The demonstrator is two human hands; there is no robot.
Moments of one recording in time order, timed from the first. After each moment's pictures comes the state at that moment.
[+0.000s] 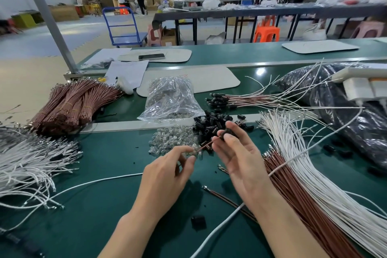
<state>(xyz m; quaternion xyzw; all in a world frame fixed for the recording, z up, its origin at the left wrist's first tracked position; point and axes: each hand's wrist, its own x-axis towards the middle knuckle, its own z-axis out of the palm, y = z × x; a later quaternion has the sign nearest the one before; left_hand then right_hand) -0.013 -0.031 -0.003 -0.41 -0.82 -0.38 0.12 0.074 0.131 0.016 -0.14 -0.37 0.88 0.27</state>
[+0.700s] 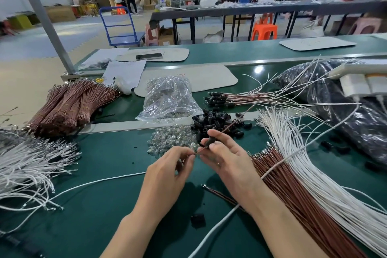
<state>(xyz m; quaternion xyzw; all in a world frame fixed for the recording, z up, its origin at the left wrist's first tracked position) -0.012 -0.031 -0.007 -0.41 -0.79 -0.44 0.09 0.068 0.121 0.006 -0.14 -0.43 0.87 0.20</state>
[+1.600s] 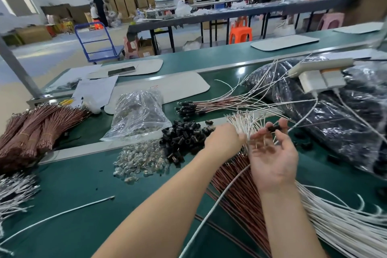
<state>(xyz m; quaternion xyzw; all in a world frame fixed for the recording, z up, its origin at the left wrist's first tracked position) 0.015 0.202 0.036 -0.43 -0.85 -0.23 -0.18 0.124 0.231 0.018 -0.13 -0.08 0.86 0.49</state>
